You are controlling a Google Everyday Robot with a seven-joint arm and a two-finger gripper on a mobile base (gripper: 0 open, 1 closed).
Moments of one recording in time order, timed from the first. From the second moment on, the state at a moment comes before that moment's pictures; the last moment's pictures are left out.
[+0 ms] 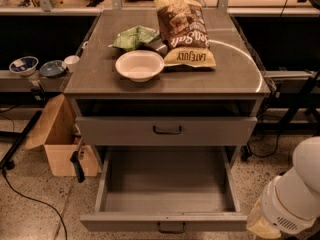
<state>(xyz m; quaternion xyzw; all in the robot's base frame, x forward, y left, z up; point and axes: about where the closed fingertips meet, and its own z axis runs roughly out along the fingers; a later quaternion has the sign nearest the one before) 0.298 -0.228 0.679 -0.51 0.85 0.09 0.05</state>
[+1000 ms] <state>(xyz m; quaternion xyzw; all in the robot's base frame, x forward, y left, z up) 0.273 -0.194 0.627 -0.57 0.81 0.15 0.04</state>
